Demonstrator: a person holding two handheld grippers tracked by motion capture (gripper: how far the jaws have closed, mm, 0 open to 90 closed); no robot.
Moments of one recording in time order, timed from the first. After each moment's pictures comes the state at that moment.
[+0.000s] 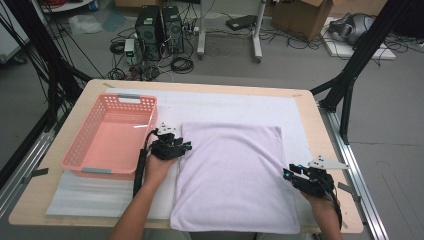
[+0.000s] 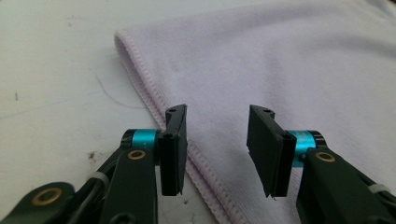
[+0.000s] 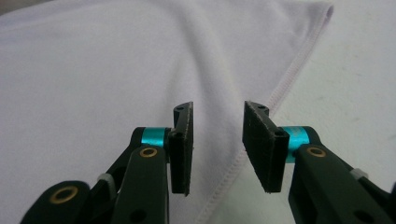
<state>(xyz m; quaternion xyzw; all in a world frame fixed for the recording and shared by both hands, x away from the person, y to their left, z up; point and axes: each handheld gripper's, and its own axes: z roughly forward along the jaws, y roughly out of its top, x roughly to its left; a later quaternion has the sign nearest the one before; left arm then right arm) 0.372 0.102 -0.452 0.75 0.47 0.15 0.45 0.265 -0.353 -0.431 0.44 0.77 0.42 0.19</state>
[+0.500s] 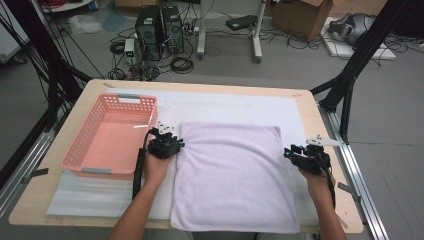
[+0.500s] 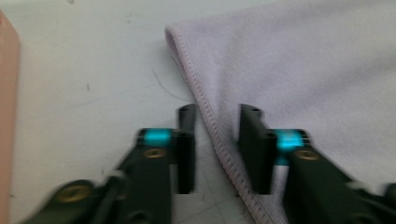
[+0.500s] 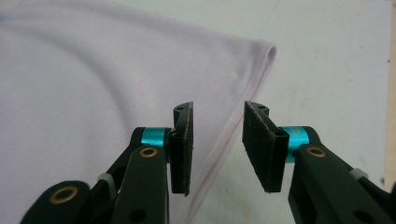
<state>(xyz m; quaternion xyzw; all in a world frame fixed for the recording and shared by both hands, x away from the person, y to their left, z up) 0.372 0.110 -0.450 0.74 0.49 0.19 0.42 0.330 -0.358 -0.422 0.48 0.75 0.41 0.22</state>
